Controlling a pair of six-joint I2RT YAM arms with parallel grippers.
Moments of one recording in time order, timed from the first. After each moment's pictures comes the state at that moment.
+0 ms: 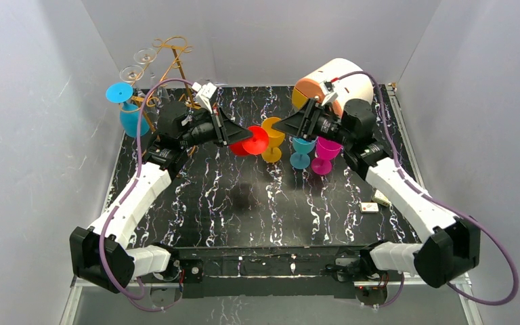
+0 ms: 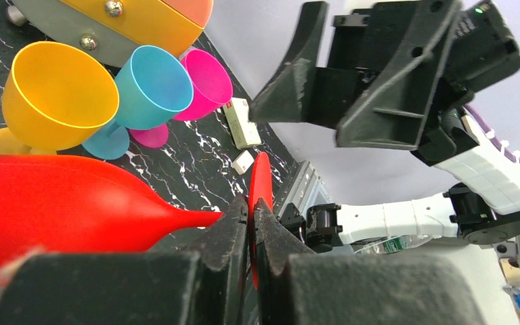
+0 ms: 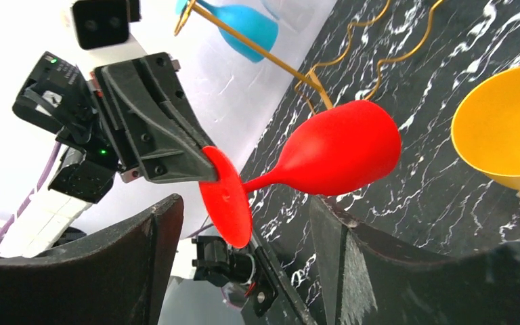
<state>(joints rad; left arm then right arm) -0.36 1.22 1.08 -0.01 0.75 -0.70 0.49 1.22 1.06 0.11 -0.58 0.87</state>
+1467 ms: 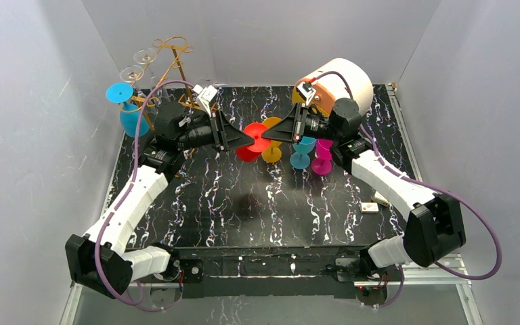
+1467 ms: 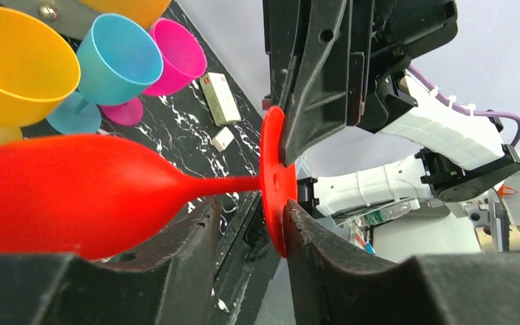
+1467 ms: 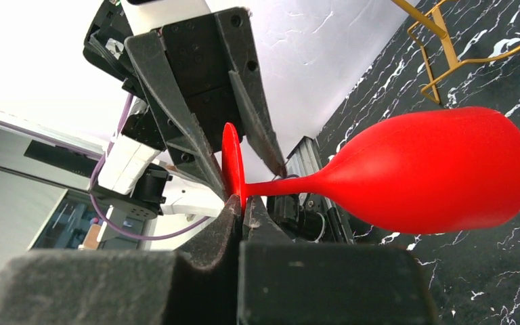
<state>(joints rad) -0.36 1.19 1.09 -0.07 0.83 -0.70 0.51 1.40 1.06 0.44 -0.91 1.14</state>
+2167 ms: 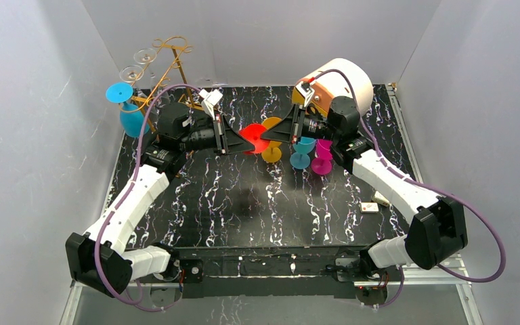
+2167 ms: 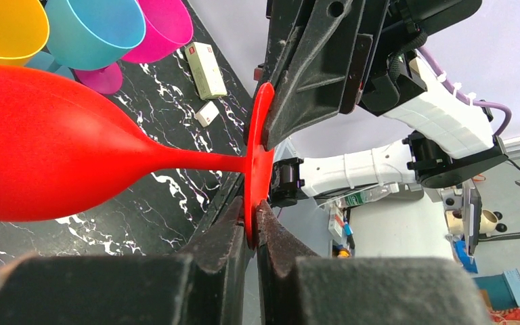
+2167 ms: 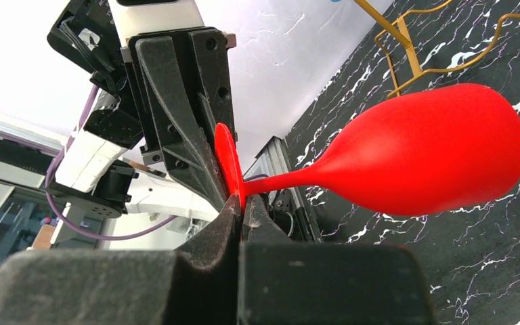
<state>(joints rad) -0.39 1.19 1.10 -0.17 0.87 -0.72 0.54 1.38 1.10 0.29 -0.85 0.96</state>
